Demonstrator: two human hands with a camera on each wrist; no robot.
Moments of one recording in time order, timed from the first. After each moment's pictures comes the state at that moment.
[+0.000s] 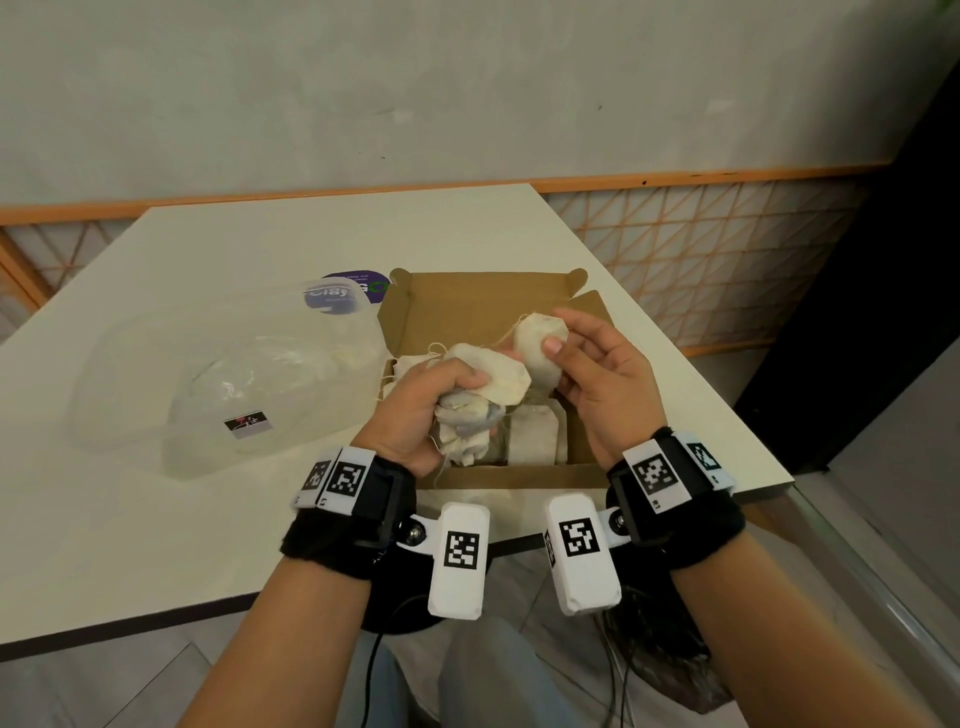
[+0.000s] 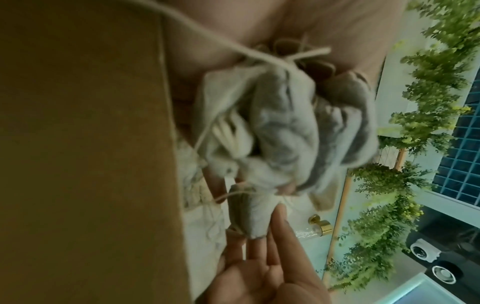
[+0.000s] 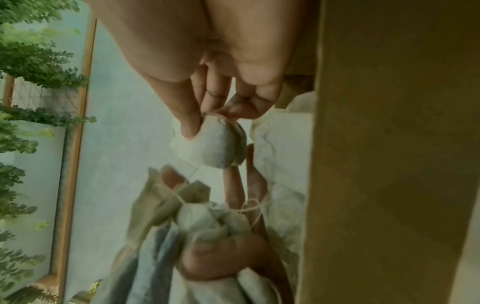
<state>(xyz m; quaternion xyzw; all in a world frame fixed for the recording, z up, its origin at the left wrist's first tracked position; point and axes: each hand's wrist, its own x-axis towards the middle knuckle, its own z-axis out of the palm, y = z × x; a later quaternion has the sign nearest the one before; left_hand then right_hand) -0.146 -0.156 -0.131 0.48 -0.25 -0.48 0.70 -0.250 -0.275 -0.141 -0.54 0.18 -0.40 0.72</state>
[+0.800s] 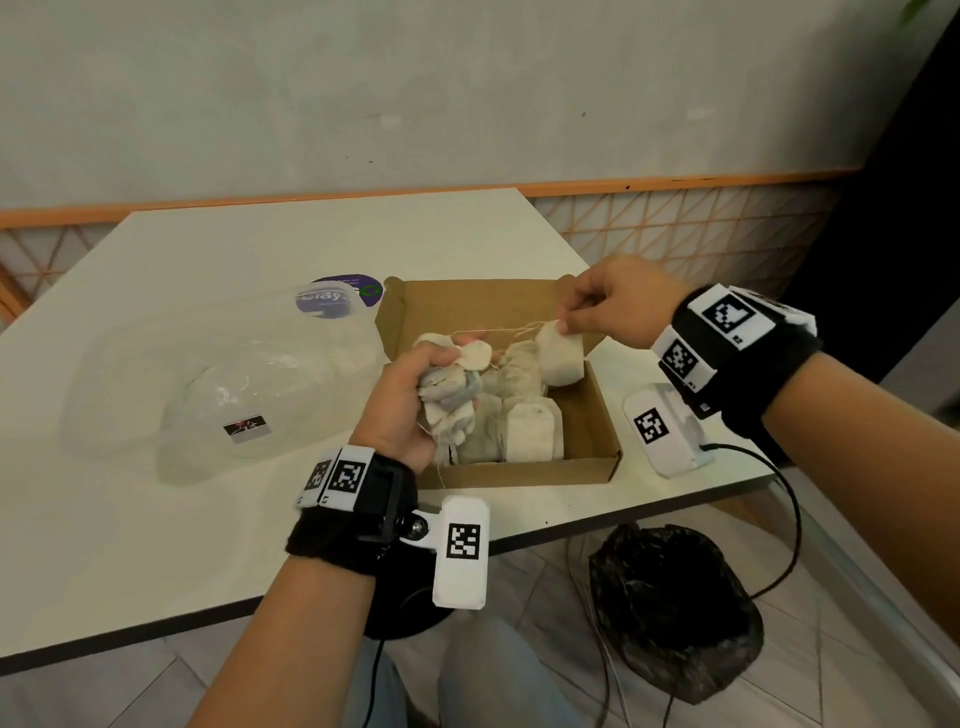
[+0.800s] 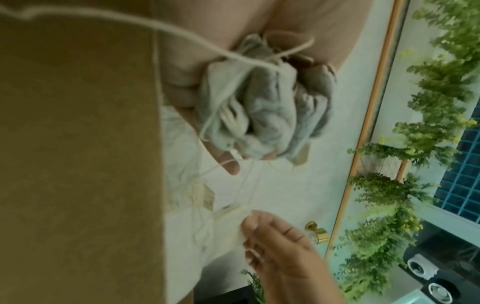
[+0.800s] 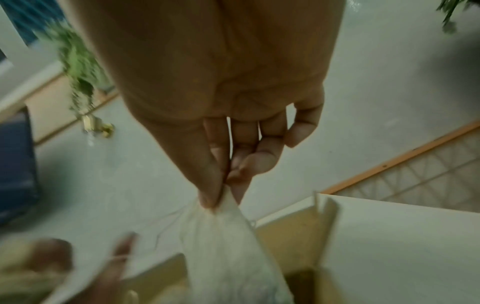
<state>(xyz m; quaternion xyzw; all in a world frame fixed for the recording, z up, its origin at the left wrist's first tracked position) -0.137 -0.157 -0.131 0.42 -0.16 -0.47 0.76 -0.249 -0.331 -0.061 -0.94 0.27 -0.11 0.20</state>
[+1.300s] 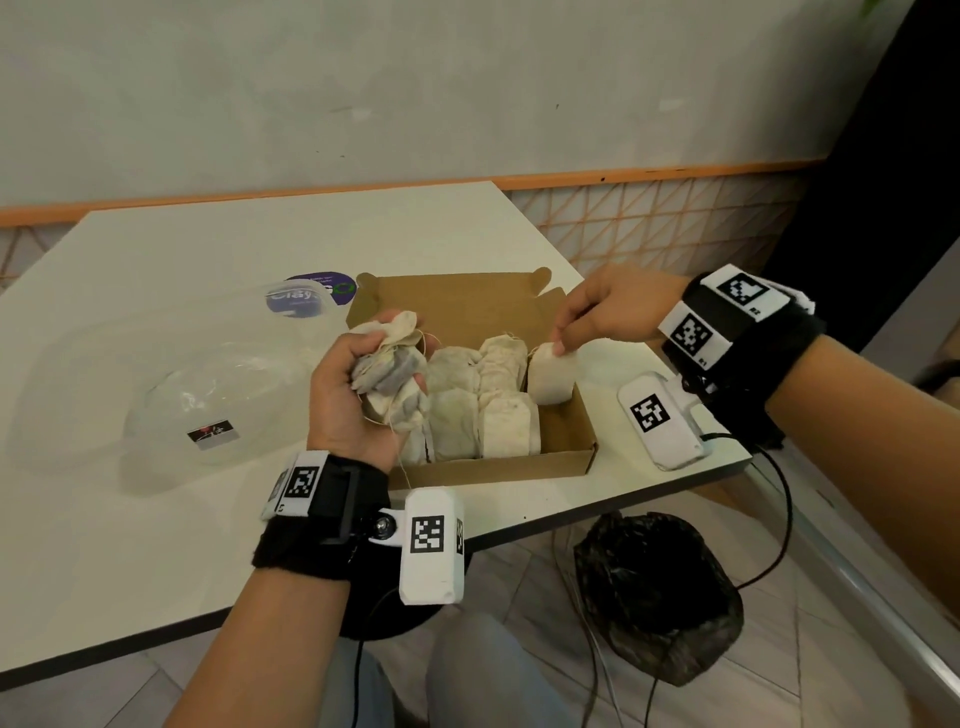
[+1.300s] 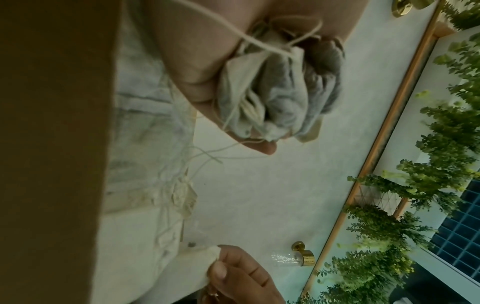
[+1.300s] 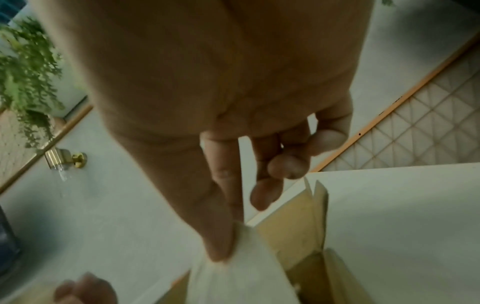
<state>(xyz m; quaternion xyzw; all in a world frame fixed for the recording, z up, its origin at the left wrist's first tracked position) -0.124 -0.154 -0.138 0.29 -0.14 -0.43 0.84 -0.265 -0.345 -0.063 -0.92 0.29 -0.01 0.27</state>
